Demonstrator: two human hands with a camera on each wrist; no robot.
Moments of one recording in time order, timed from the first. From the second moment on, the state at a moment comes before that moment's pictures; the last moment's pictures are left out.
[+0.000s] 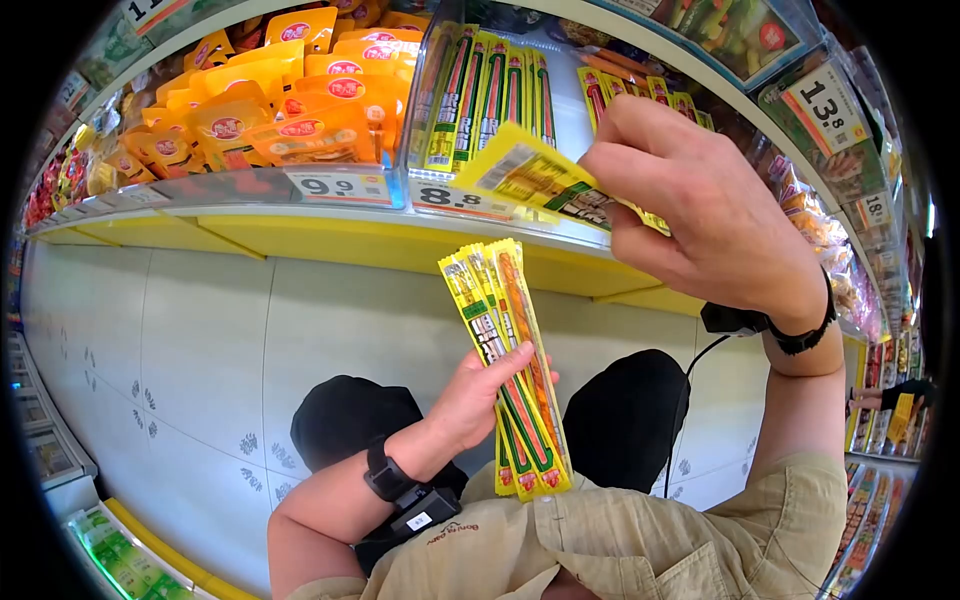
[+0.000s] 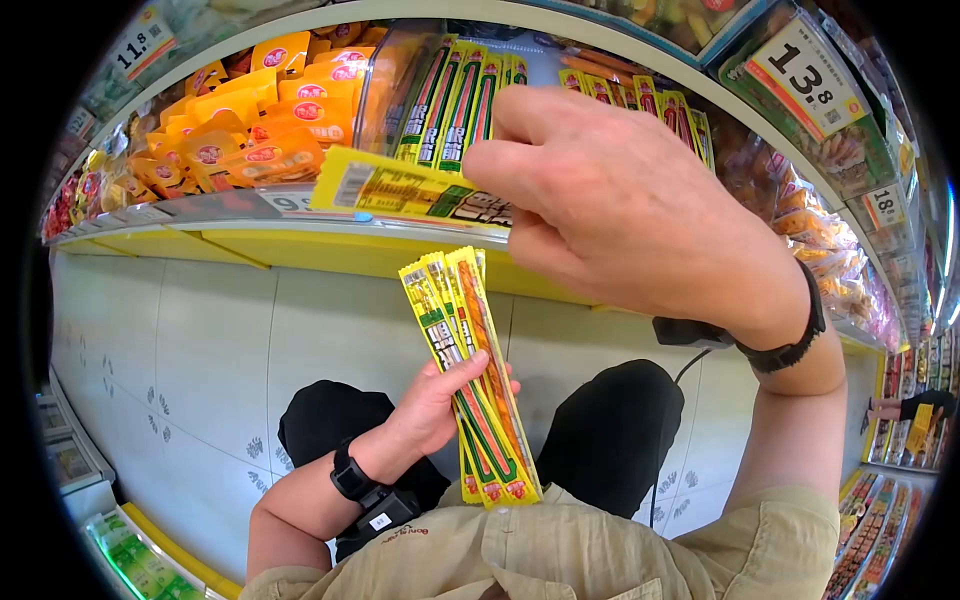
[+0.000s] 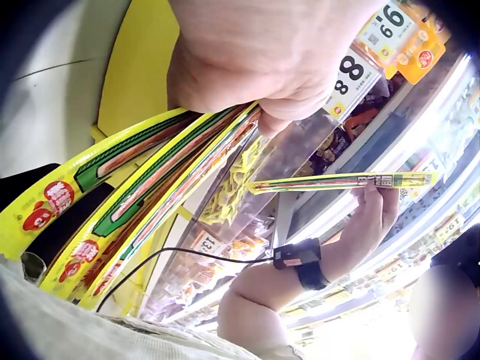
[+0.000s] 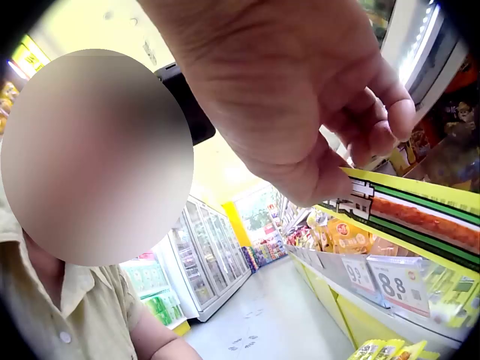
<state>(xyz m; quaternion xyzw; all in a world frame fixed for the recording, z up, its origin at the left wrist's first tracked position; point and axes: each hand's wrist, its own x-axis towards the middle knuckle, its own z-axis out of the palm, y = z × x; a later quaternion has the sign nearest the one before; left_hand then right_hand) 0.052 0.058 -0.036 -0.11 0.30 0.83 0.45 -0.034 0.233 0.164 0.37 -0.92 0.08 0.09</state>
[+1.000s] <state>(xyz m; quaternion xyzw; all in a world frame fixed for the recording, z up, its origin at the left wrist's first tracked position) 0.054 0.055 -0.038 -0.08 0.32 0.84 0.44 -0.116 0.219 0.117 0.42 -0.90 -0.09 0.10</state>
